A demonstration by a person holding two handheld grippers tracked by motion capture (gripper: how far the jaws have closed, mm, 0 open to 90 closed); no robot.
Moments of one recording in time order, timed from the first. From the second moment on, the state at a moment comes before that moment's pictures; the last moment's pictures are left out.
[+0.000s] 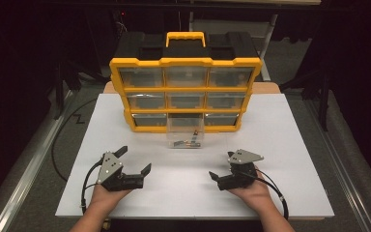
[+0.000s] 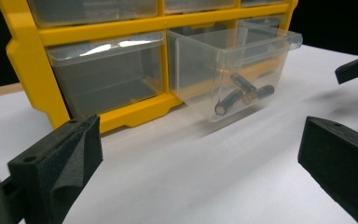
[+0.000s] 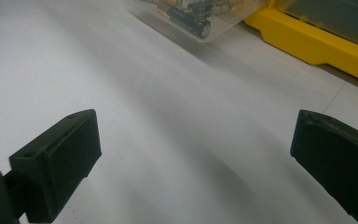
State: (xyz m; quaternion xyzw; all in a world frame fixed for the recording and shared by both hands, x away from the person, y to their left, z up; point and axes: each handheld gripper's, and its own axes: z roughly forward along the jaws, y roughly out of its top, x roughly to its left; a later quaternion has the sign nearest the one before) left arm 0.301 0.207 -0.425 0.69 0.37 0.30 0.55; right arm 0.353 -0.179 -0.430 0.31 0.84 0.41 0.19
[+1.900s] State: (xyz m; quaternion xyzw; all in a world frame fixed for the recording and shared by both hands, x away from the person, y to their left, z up) left arm 0.296 0.205 -0.421 0.69 0.35 0.30 0.55; right arm 0.364 -0.103 -0.429 0.28 0.82 0.45 0.20
